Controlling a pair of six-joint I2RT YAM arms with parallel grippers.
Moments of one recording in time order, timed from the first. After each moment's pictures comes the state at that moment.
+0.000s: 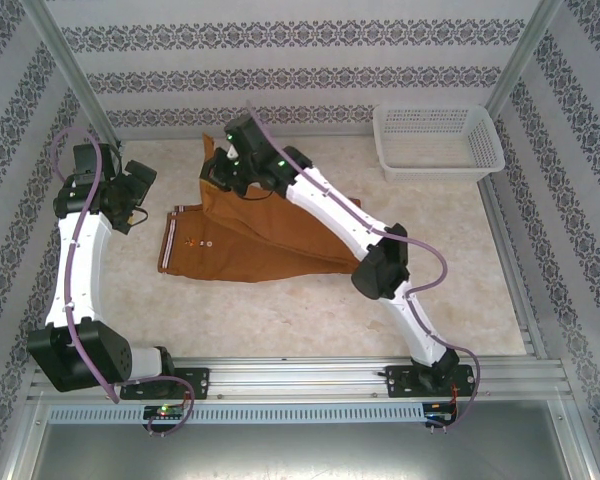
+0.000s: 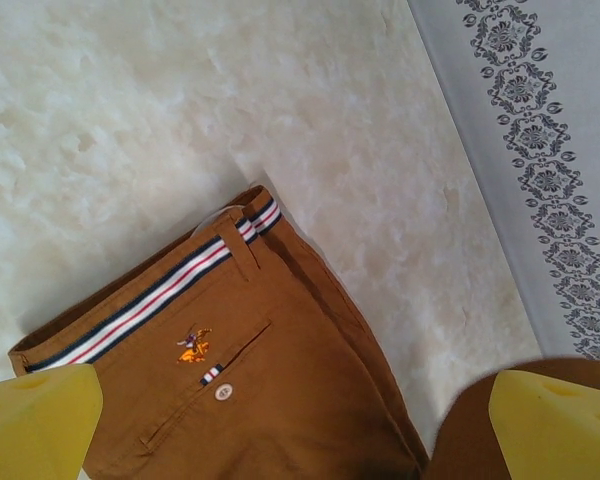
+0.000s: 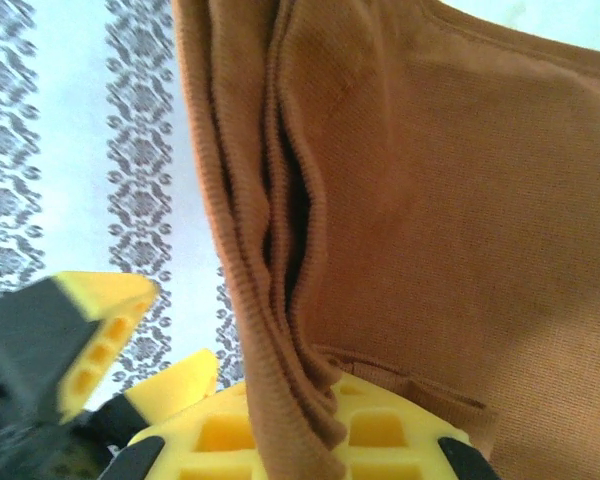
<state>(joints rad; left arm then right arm) 0.24 1.32 1.37 -0.91 0.08 -0.92 0.81 2.38 2.53 -0.72 -0.36 1.12</state>
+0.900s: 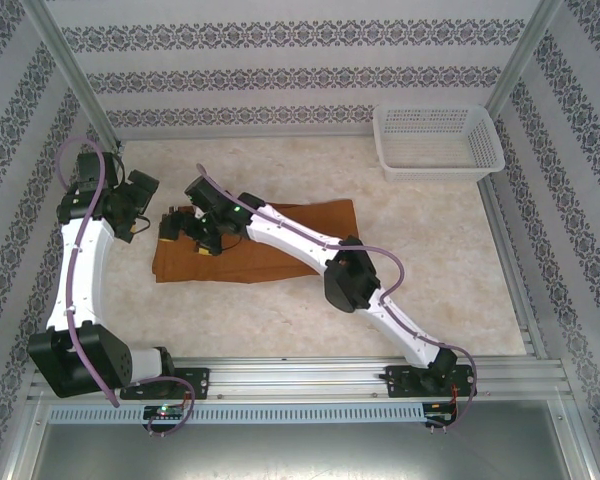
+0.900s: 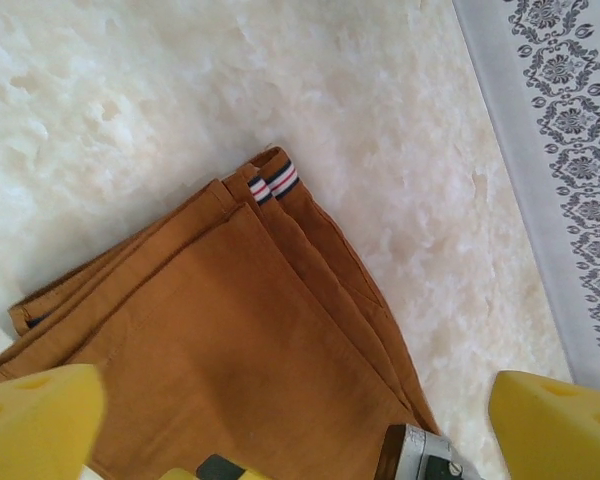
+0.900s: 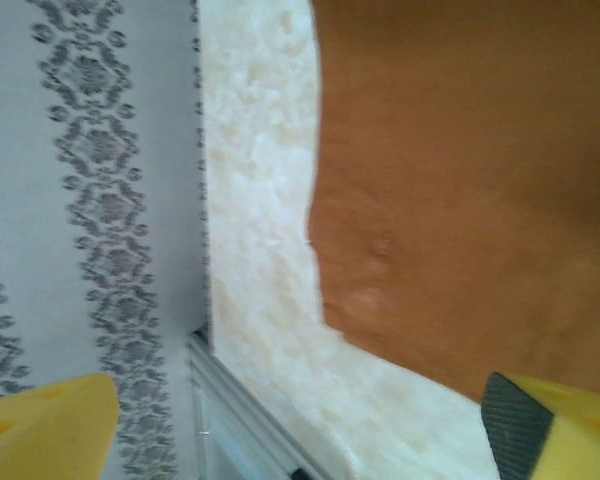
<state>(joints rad) 0.24 1.29 1.29 -0.91 0.10 -0.94 0.95 2.54 2.48 -0.74 -0.43 1.06</state>
